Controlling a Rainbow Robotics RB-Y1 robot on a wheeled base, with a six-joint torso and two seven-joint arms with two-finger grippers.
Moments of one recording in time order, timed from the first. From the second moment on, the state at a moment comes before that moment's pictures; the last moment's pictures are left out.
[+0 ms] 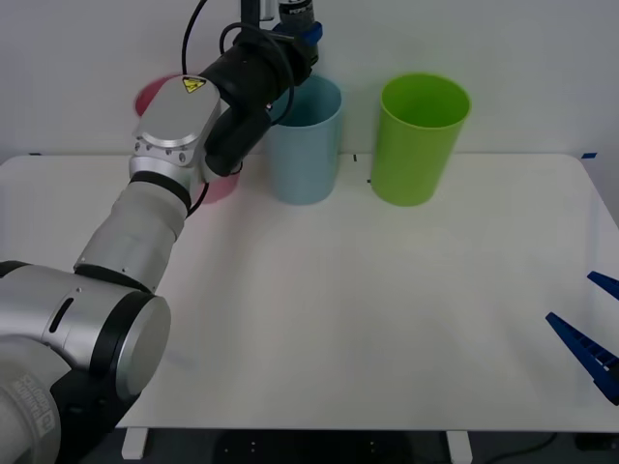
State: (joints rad) right arm 0.35 -0.40 -0.52 -1.66 0.96 -1.22 0.00; left arm -1.04 0.09 0.07 -0.81 -1.57 -0.27 0.23
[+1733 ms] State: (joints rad) right arm 0.35 -0.40 -0.52 -1.66 0.96 -1.22 0.00; left arm -0.92 0.26 -0.17 -0.94 -1.11 -0.28 0.12
